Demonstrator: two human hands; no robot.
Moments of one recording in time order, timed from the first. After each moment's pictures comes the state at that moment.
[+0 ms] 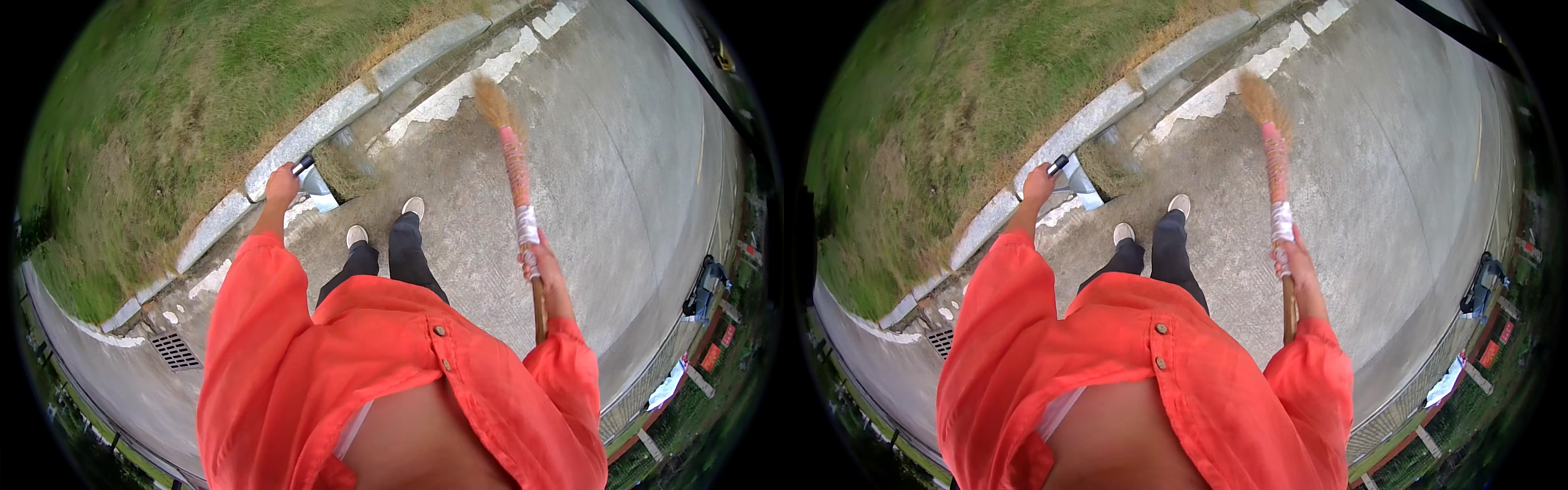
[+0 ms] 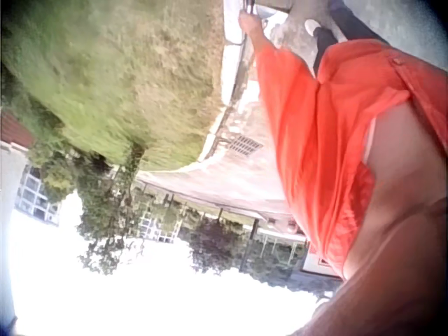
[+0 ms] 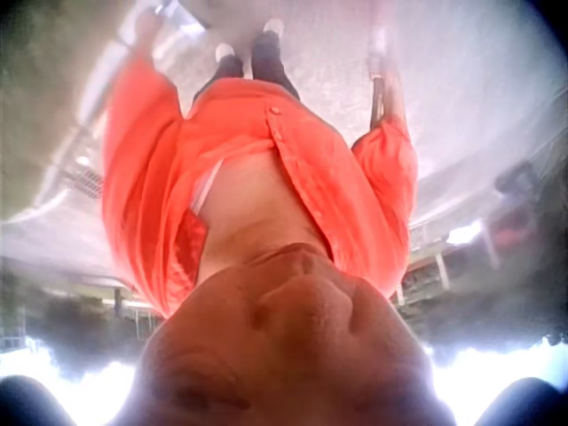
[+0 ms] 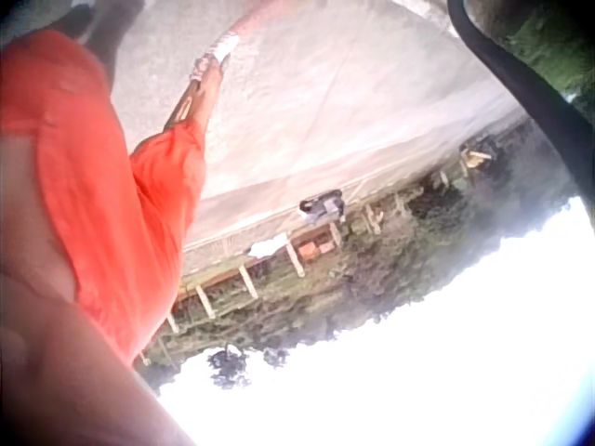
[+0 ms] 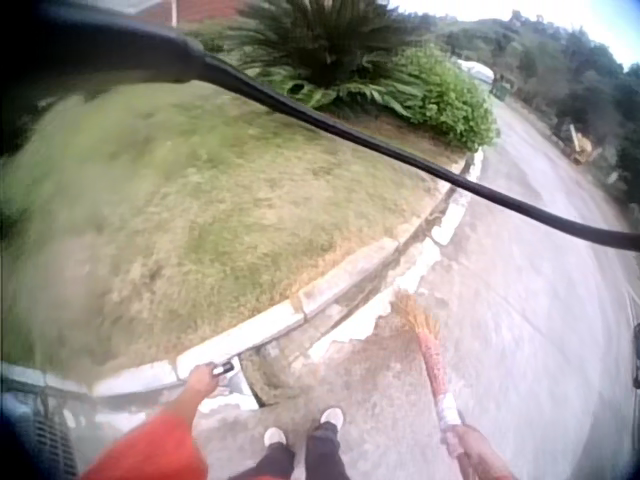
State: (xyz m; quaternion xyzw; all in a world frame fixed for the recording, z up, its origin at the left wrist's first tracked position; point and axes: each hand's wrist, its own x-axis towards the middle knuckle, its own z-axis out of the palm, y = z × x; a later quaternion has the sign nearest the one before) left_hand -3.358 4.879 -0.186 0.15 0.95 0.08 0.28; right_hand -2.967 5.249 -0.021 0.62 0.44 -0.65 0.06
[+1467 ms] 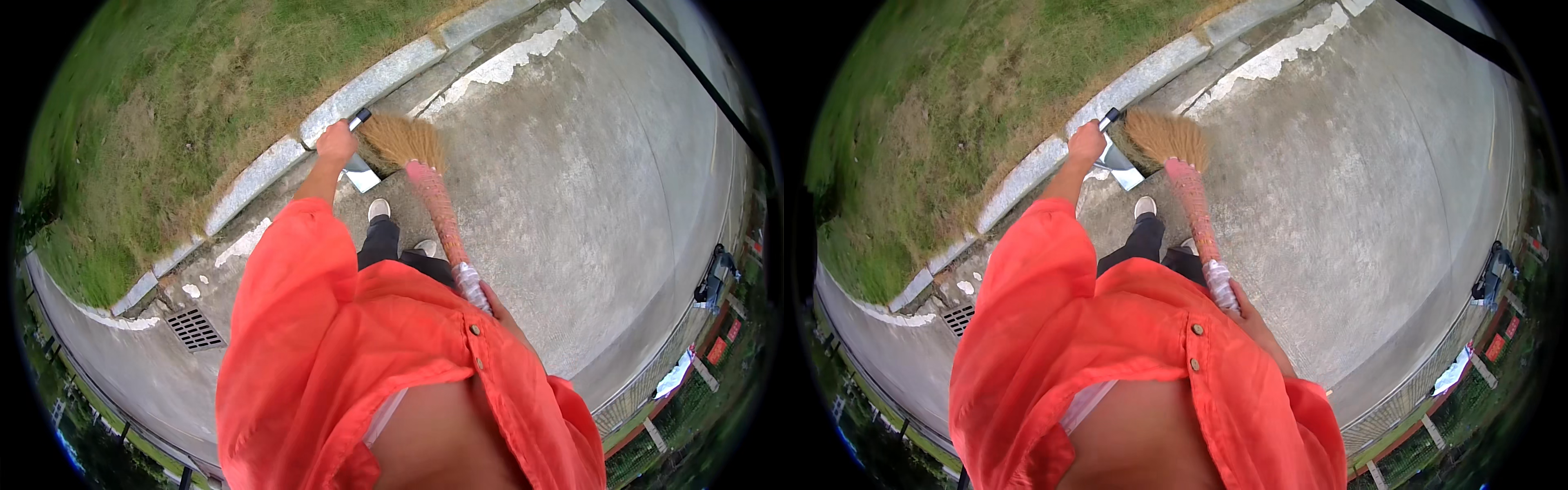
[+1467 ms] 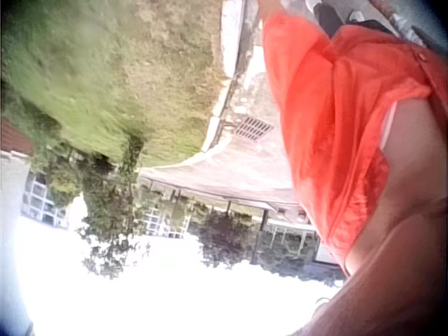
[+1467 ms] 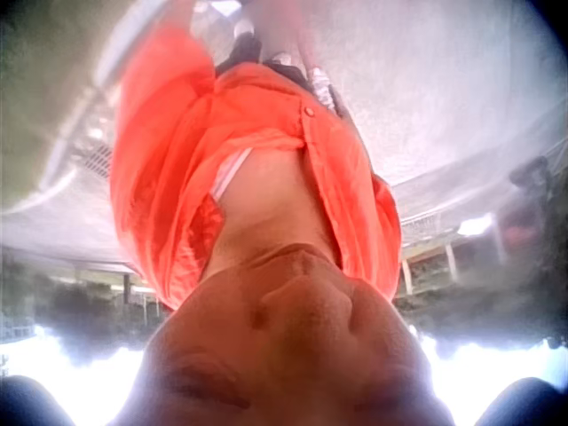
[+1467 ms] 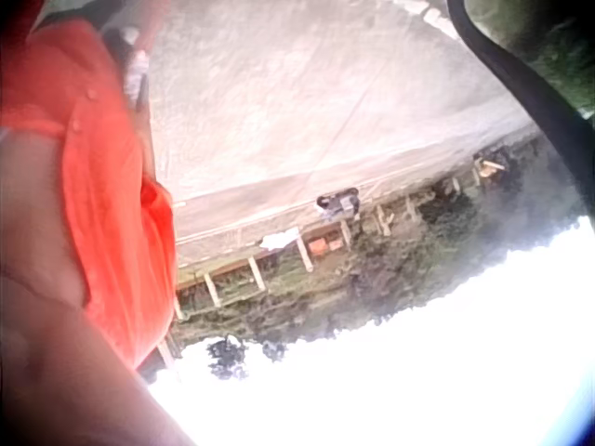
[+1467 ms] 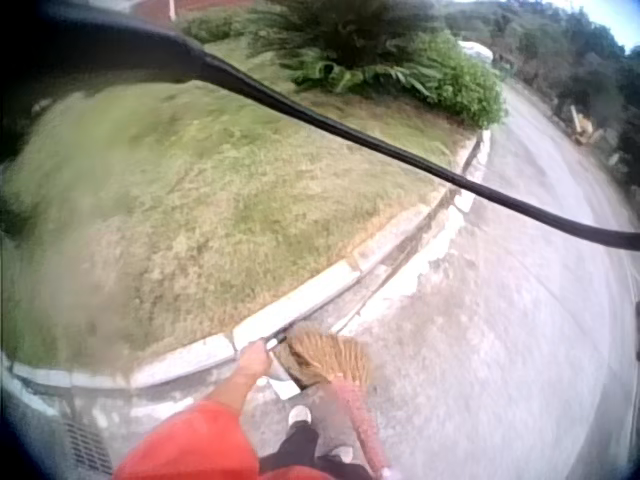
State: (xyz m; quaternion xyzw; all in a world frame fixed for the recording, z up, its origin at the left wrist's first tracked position) left_hand -3.355 4.719 -0.162 0.16 0.93 0.10 0.31; right_hand -2.933 4.813 0.011 0.48 0.51 -0.69 0.19
